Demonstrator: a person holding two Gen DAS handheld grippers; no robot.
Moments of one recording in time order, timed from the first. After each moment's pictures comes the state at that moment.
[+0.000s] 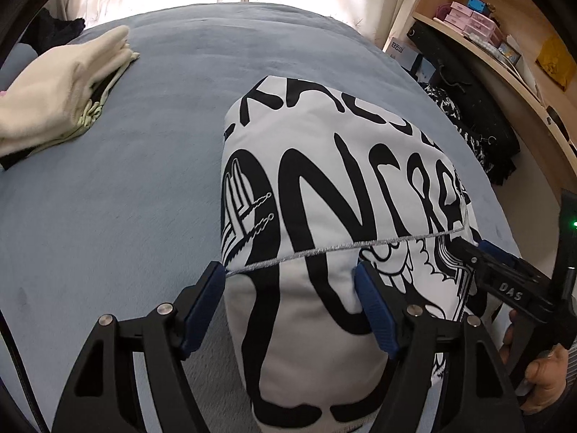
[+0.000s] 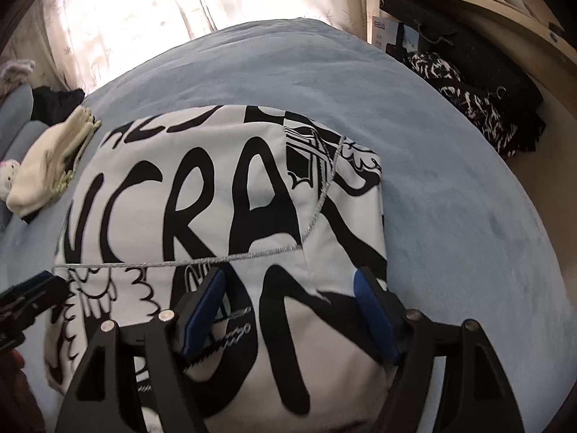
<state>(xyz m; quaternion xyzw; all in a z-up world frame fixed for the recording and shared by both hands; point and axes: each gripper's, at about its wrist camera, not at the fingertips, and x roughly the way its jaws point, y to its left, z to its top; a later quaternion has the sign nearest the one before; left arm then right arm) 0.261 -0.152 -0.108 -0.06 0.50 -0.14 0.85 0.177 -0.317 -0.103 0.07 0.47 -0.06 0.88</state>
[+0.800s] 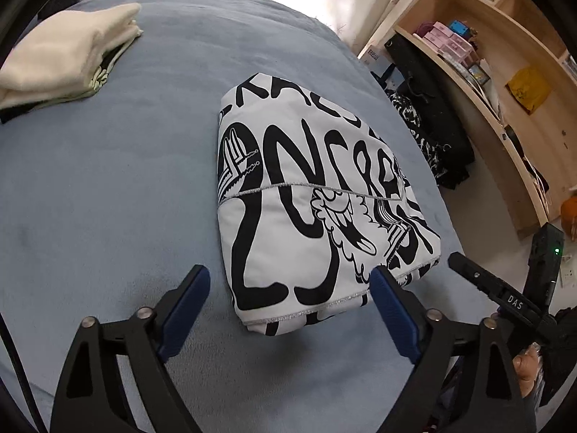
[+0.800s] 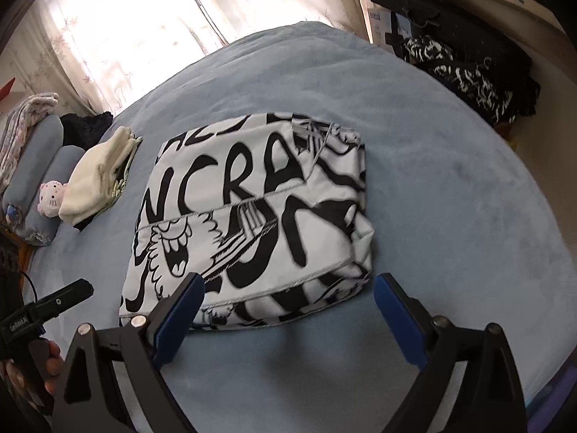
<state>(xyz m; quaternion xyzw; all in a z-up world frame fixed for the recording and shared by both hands) 0.200 -0.107 -0.071 -0.14 0.51 -0.20 0.82 0.094 -0.331 -0.045 0.14 0.47 -0.01 0.87</state>
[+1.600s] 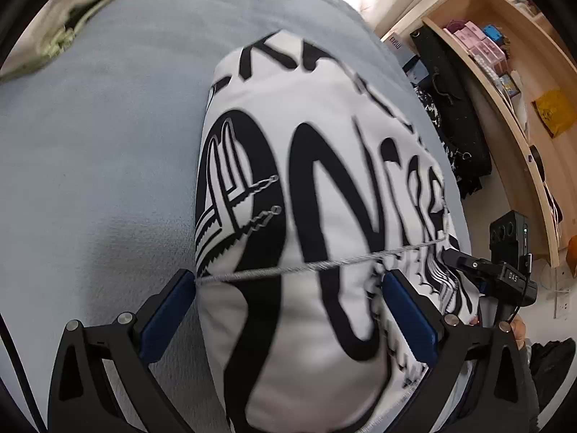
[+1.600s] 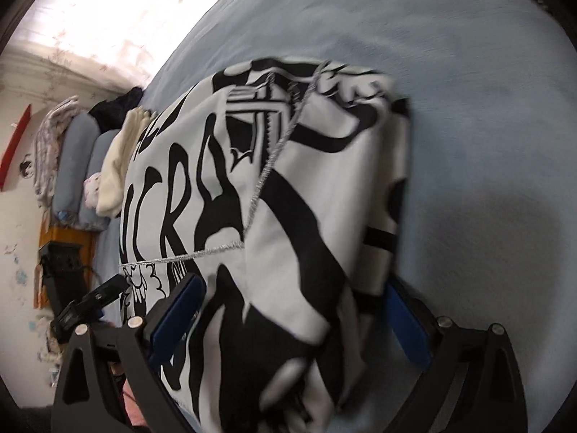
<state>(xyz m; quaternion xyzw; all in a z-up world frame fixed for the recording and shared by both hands) 0.292 -0.136 -0.156 -0.19 0.56 -0.19 0.78 0.222 -0.403 -0.151 0.26 0.58 0.17 0.75</state>
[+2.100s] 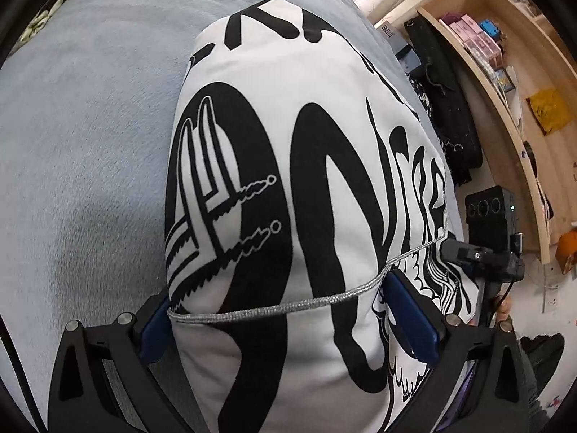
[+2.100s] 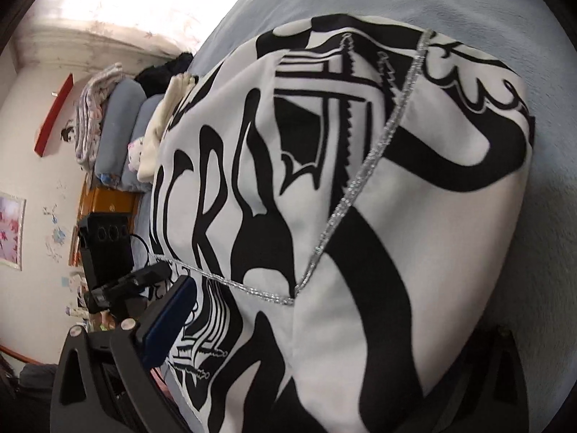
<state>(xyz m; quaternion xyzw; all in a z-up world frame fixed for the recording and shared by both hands) 0.319 -0.154 -0.178 -0.19 0.58 -0.22 0.76 0.258 -0.378 -0.172 0.27 0.58 0.28 0.71</state>
